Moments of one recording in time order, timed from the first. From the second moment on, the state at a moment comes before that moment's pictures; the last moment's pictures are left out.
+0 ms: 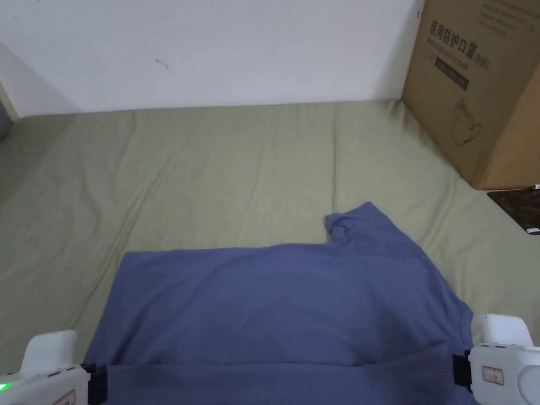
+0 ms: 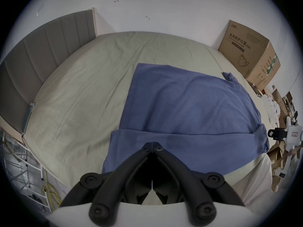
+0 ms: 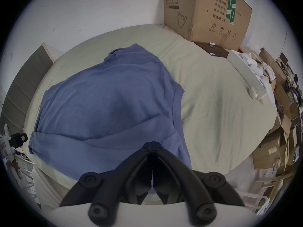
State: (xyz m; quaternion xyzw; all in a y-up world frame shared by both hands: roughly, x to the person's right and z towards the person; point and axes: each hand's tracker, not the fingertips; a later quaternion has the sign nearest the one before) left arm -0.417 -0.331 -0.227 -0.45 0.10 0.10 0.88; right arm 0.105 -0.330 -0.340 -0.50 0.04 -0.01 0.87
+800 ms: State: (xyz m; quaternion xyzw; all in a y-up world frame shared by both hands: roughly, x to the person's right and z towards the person) left arm -0.439 -0.348 -0.343 -0.47 0.10 0.12 0.87; right arm 0.087 -0.384 -0.651 -0.56 0.01 0.03 0.83
